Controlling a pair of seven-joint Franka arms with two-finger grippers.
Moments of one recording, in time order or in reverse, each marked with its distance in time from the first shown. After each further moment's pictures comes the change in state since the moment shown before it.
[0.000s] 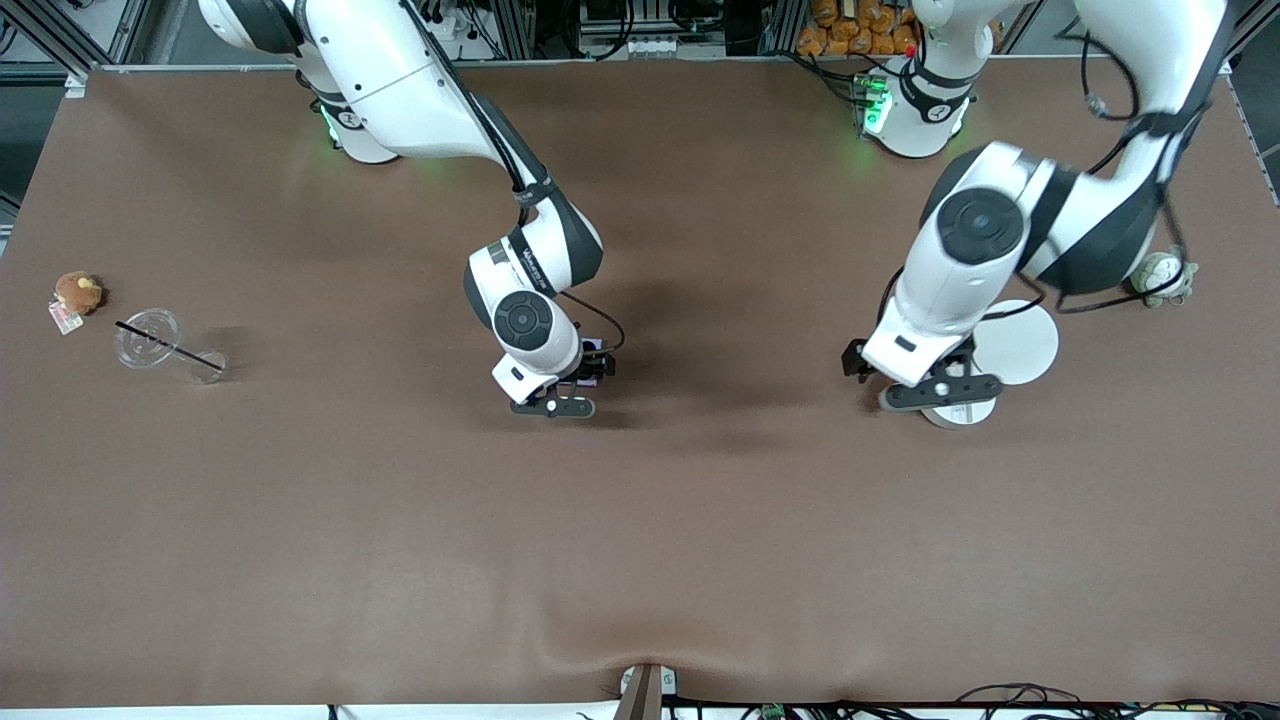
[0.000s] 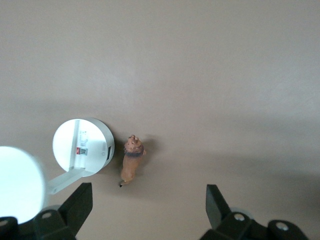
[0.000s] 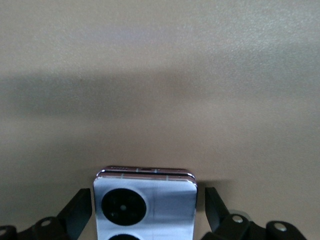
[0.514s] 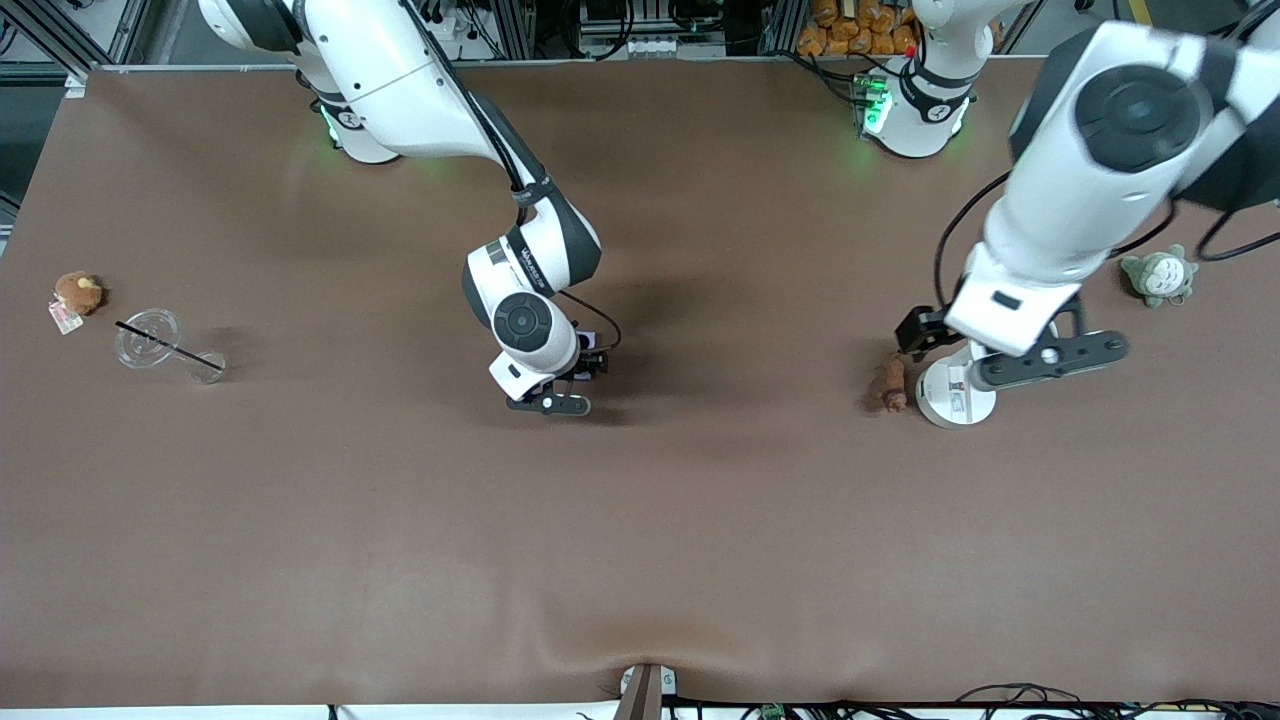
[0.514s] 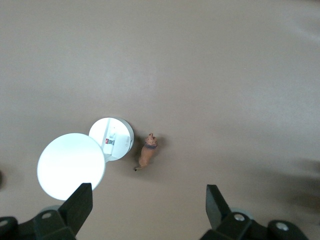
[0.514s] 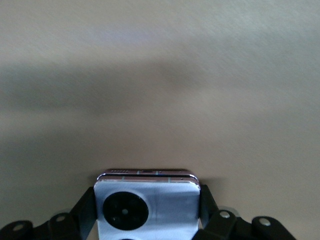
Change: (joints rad) left arm 0.012 -0.008 -0.029 0.316 -0.046 -0.298 0.033; right arm -0.003 -0.017 -0.016 0.007 0.001 -0.129 0.017
